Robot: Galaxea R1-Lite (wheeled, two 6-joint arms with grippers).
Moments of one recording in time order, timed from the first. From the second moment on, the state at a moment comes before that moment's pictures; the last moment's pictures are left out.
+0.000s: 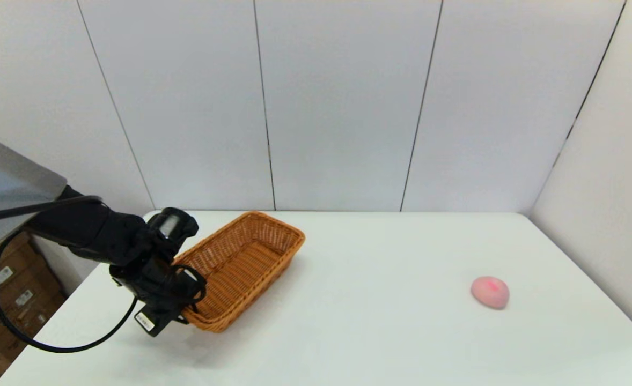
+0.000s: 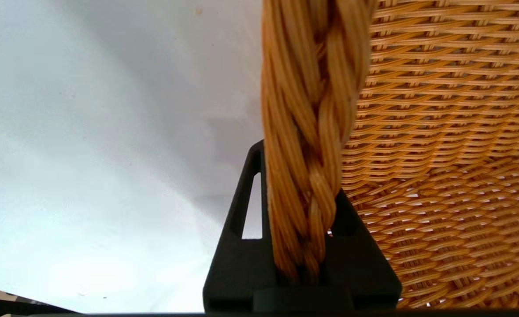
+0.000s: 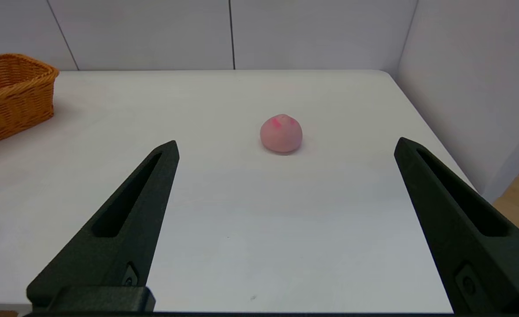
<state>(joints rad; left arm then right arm) -0.19 2.06 -1.02 0.30 -0.06 -1.17 0.00 0.00 0.00 0.00 -0.01 0.01</state>
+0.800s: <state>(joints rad) -0.34 1.64 -1.00 0.26 -0.24 -0.98 0.00 0.00 0.00 0.00 -0.01 0.01</state>
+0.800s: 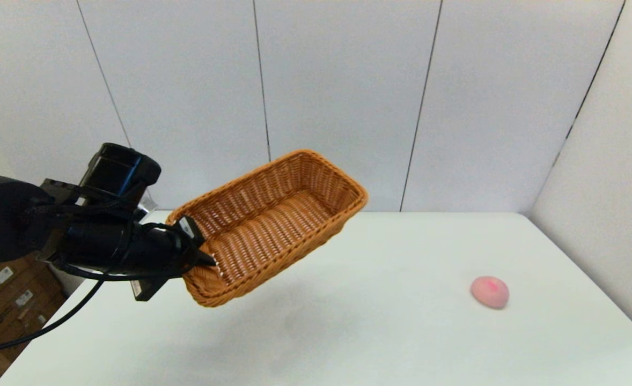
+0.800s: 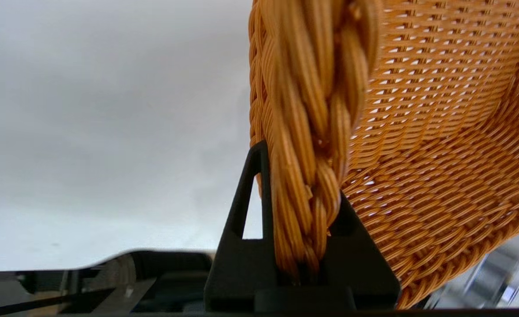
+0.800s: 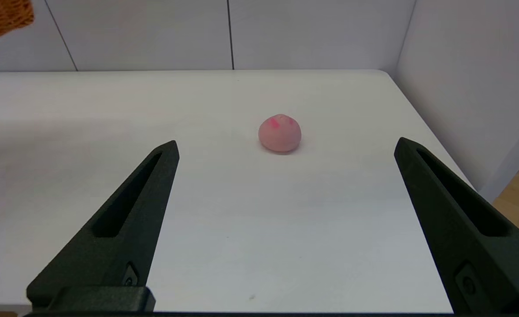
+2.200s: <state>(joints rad) -0.54 2.09 -1.14 0.09 -0.30 -0.59 0.00 0.00 0.00 0.00 -0.01 0.01</state>
